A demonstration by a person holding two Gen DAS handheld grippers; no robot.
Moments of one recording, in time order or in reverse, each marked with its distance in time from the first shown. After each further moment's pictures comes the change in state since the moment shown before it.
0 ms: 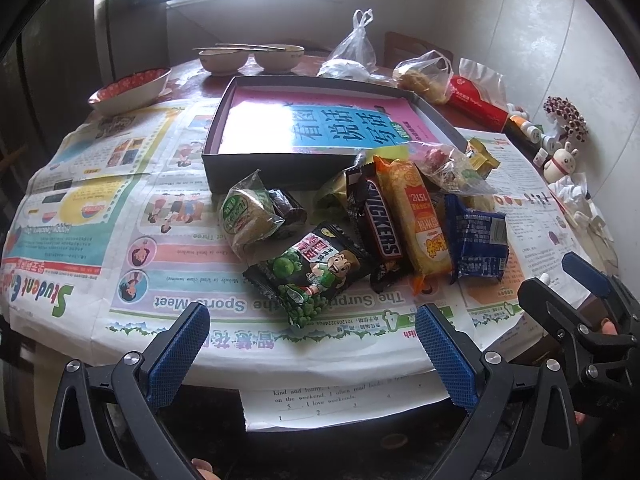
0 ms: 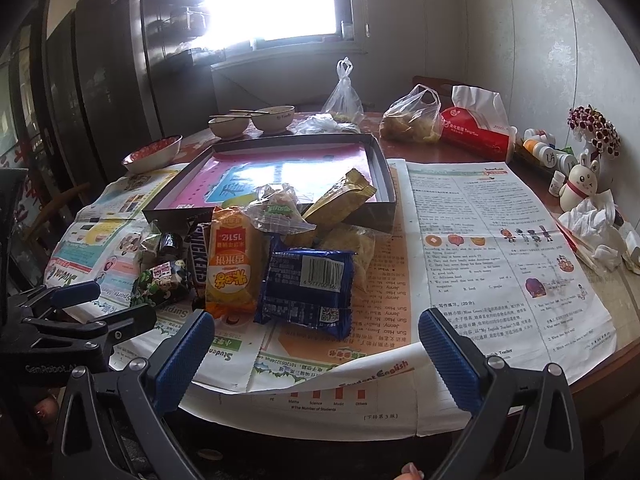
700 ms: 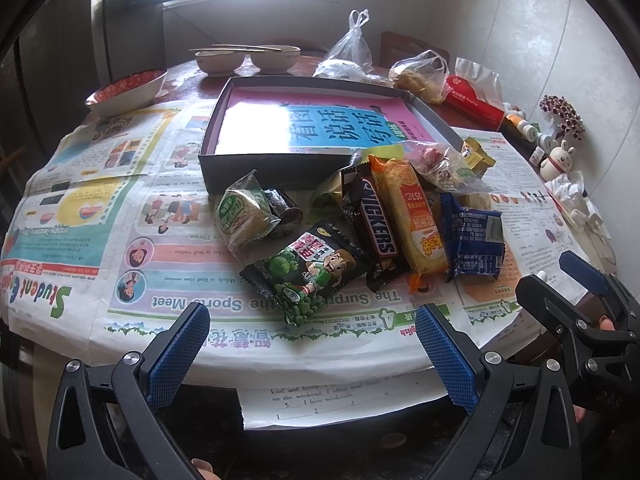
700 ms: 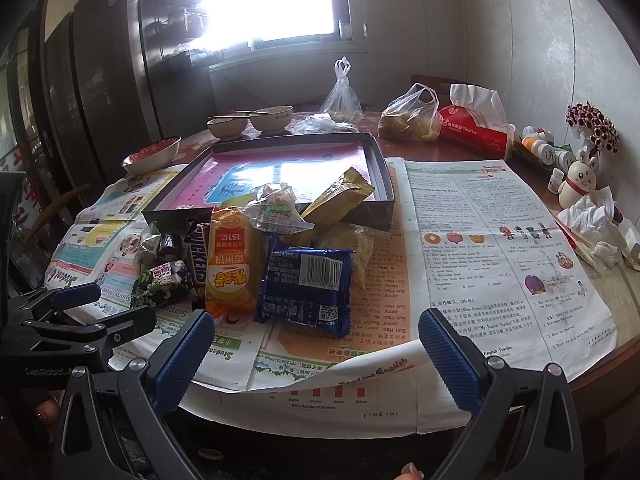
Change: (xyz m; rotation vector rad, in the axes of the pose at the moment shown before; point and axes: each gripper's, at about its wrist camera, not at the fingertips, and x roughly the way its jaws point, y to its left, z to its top) left arm -0.002 -0.003 -0.002 0.009 0.000 -0.011; right arm -0.002 -0.003 0.001 0.015 0.006 0.003
